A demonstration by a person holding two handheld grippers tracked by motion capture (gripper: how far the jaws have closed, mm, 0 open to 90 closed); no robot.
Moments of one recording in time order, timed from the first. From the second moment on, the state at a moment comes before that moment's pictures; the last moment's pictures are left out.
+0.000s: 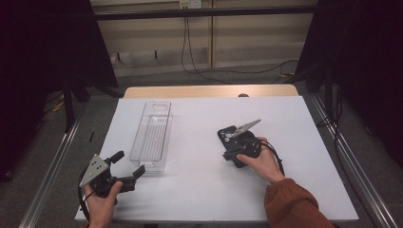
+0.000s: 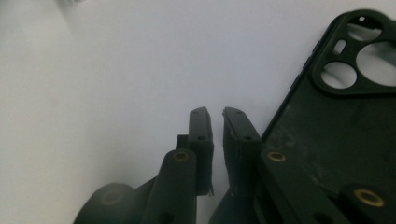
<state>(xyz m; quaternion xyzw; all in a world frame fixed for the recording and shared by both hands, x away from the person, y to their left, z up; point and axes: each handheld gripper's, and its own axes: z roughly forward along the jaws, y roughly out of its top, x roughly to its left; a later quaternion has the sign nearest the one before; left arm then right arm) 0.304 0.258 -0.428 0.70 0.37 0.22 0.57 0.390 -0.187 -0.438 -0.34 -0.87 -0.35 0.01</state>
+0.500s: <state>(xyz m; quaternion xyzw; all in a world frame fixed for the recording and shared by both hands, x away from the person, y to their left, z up) 0.304 0.258 -0.427 0.70 0.37 0.22 0.57 0.379 -0.186 -0.425 -0.33 -0.86 -0.39 -0.04</state>
